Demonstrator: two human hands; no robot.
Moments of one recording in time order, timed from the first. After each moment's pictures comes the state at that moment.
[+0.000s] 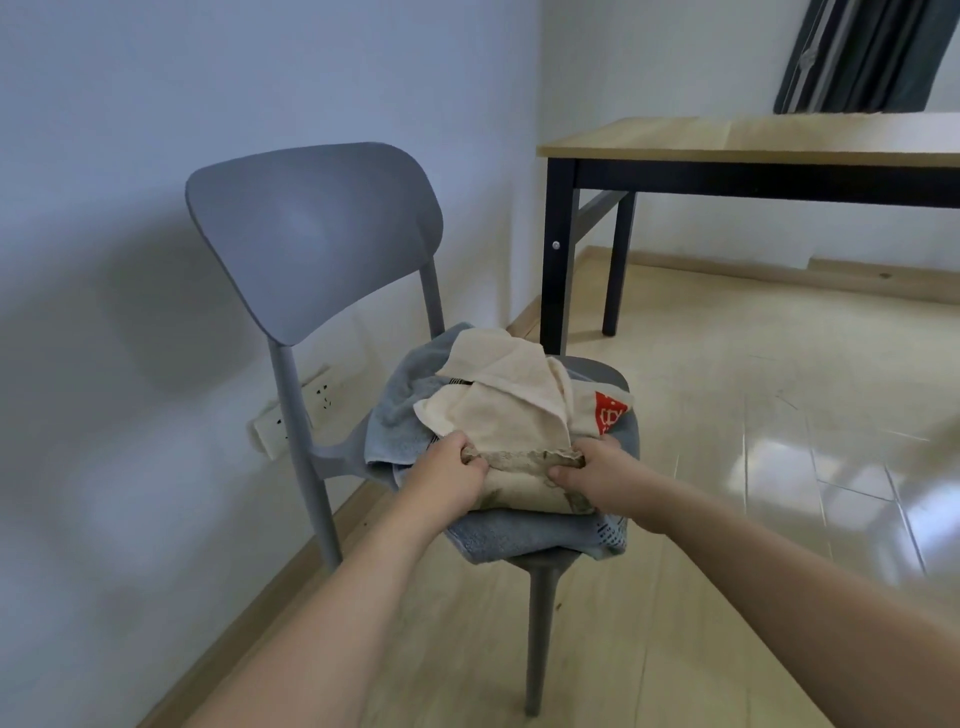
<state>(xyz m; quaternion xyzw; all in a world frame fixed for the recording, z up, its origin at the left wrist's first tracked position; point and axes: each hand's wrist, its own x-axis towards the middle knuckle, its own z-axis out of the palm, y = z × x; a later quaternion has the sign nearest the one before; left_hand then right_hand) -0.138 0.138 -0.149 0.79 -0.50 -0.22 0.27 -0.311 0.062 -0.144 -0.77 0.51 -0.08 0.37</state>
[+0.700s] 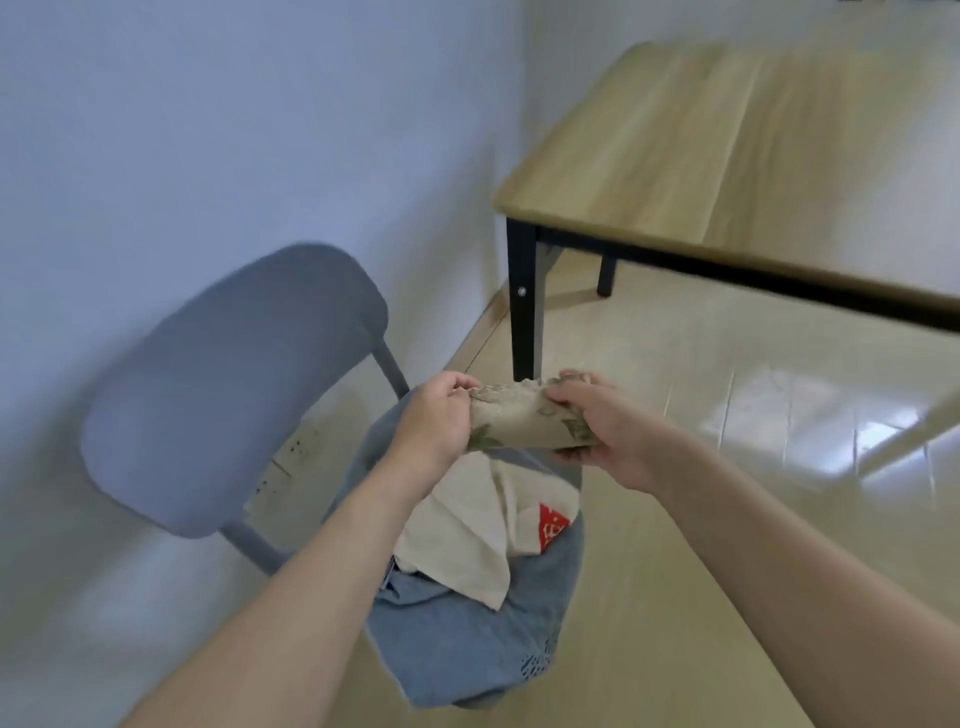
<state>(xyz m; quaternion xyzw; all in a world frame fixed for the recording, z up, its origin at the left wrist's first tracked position) -0.168 -0.040 0.079 0.77 -0.37 -0.32 0.40 -0.326 -0.102 0.092 -0.44 0.51 -0.17 0.72</state>
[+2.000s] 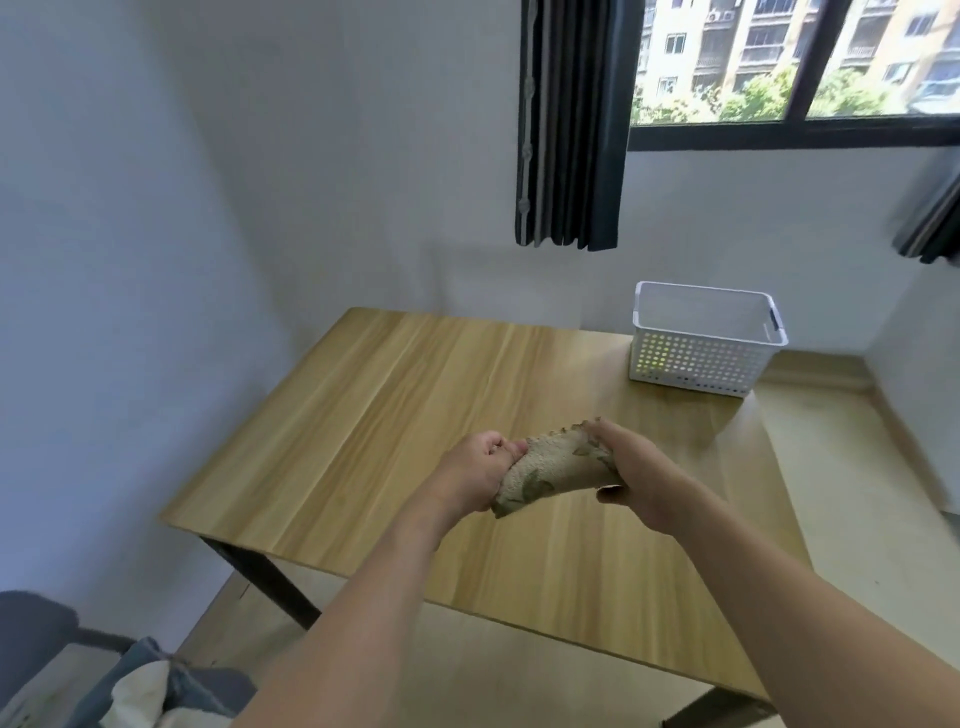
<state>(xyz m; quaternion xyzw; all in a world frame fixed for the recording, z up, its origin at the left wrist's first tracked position) -0.749 -0.319 0.454 0.66 -0.53 -0.45 0.29 -0.935 -0.355 0.450 -0.43 0.60 -0.29 0.61</state>
